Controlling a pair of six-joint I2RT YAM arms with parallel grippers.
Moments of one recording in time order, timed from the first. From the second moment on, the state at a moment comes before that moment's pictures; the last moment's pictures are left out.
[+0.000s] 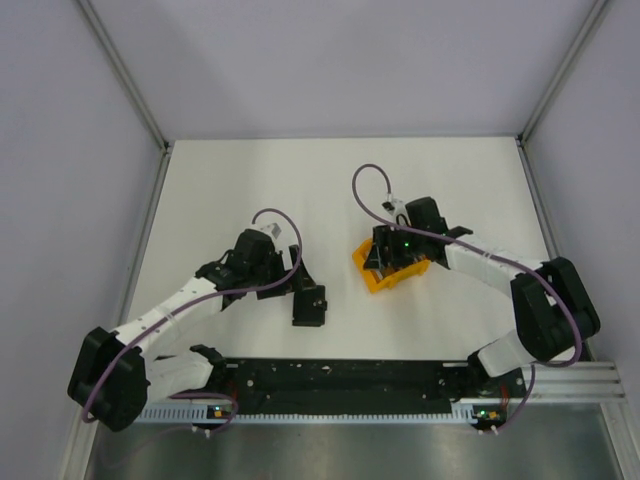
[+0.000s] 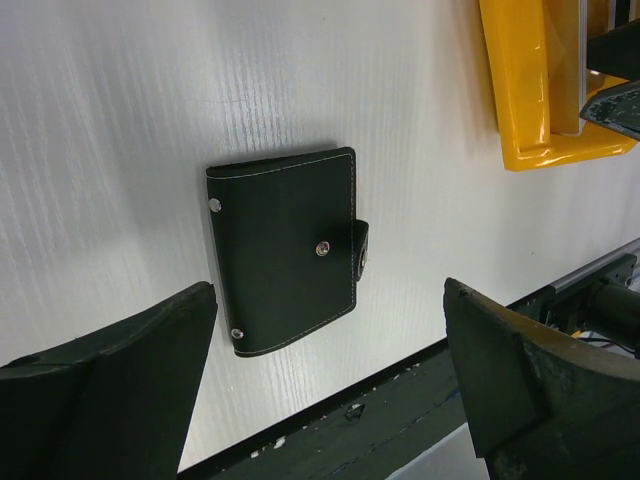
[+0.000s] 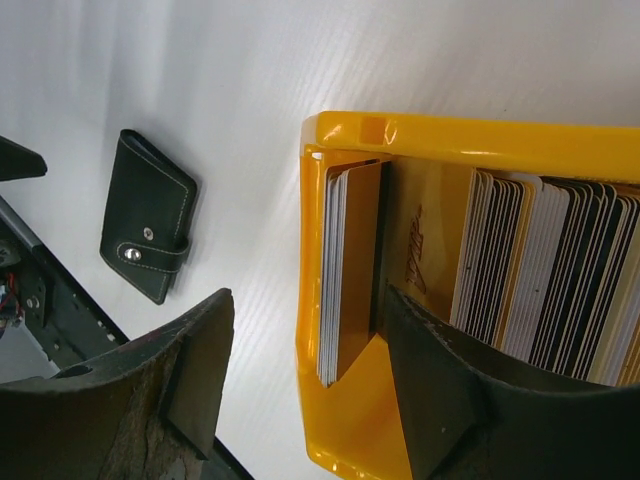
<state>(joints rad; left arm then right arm) -0.54 1.12 0.63 -0.37 0.23 -0.71 0.46 1.48 0.83 -0.21 -0.45 0.32</state>
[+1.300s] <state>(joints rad) -0.54 1.14 0.63 -0.36 0.22 -0.73 0.46 1.54 0.84 -0.20 -0.53 0.32</state>
